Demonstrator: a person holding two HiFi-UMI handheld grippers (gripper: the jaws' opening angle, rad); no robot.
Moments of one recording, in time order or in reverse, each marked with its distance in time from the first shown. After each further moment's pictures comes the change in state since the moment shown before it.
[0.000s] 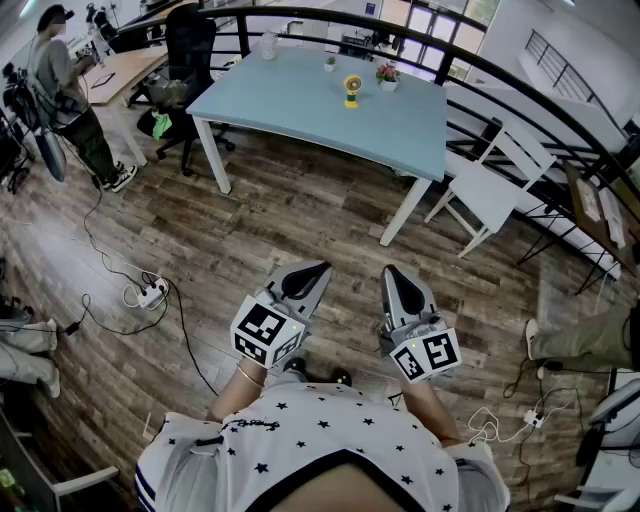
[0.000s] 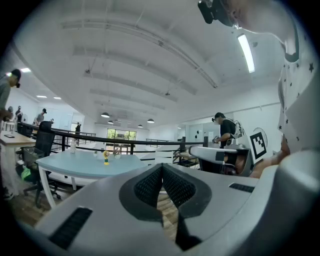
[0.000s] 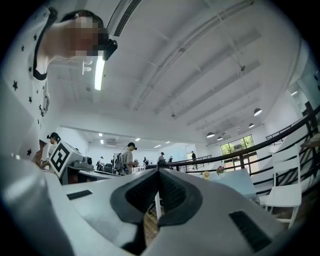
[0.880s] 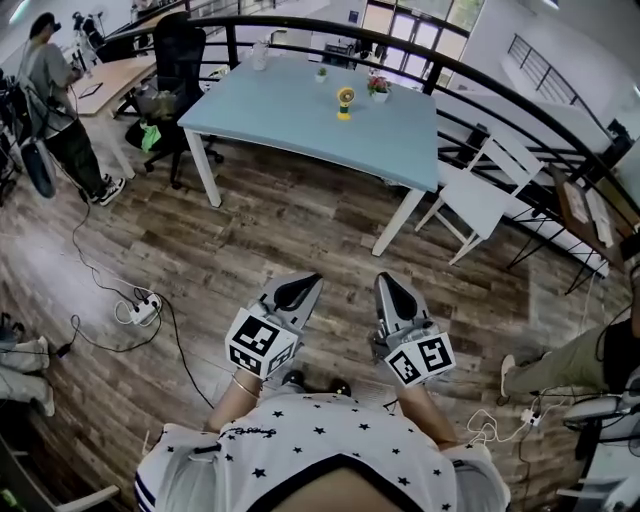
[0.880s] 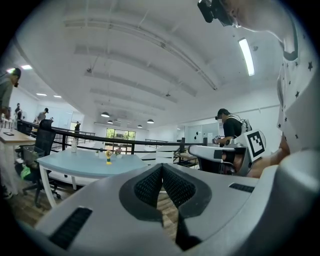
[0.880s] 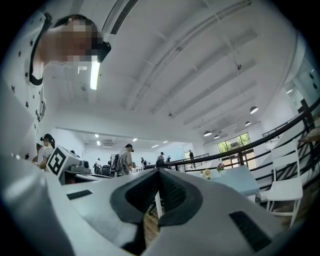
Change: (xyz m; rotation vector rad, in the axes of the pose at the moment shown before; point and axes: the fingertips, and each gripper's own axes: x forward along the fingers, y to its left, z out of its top) left arm -0.020 0.037 -0.004 -0.010 -0.006 -0.007; right arm 0.033 0.017 -0.007 0.037 -0.001 -0.029
